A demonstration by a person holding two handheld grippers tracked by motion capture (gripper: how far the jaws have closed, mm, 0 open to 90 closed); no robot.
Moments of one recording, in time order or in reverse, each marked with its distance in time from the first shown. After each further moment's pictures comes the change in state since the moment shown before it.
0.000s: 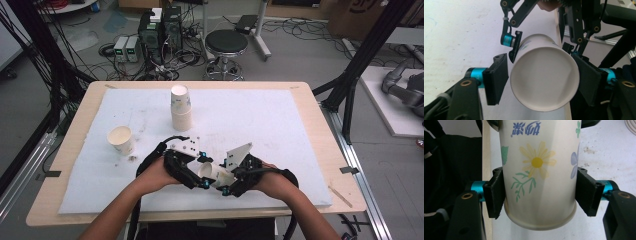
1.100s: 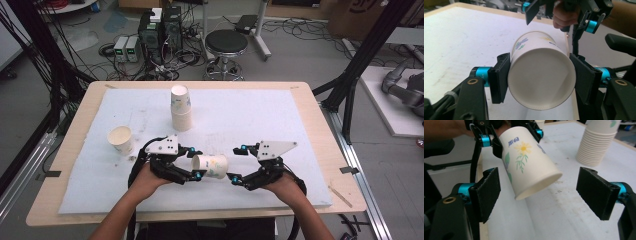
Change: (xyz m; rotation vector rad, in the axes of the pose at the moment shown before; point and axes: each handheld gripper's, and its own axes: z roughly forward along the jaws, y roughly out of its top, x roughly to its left) left arm 0.001 -0.038 -0.022 -0.290 0.129 -0.087; right arm 0.001 -0.044 -0.035 -0.479 -0.118 0.232
